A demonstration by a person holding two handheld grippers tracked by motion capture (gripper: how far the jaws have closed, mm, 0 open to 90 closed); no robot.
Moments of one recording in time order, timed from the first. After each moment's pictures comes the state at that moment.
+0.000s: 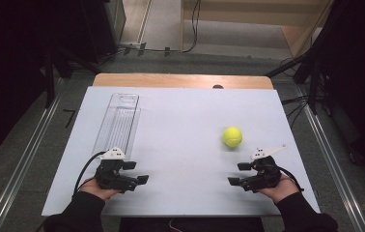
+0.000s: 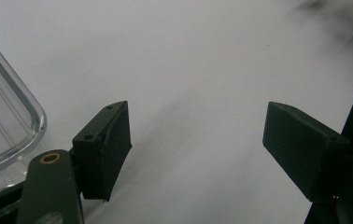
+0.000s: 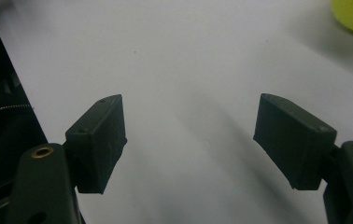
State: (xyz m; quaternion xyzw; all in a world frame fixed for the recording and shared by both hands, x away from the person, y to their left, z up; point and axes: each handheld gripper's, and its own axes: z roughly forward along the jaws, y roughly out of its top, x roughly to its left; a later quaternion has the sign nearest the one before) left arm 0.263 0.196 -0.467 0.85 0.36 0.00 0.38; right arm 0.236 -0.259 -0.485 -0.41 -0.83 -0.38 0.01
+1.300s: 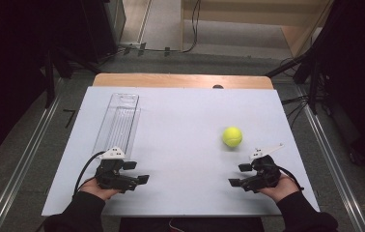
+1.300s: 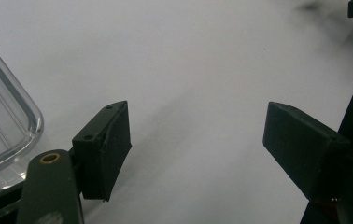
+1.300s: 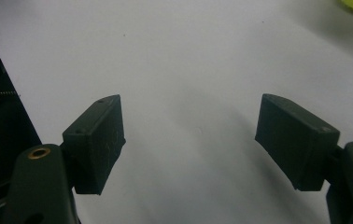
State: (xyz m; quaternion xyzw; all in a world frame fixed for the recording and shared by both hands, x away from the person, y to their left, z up) left arm 0.263 0.195 -0.467 0.85 0.36 0.00 0.39; right arm 0.239 -0.259 -0.488 -0.41 -0.84 -0.35 0.02
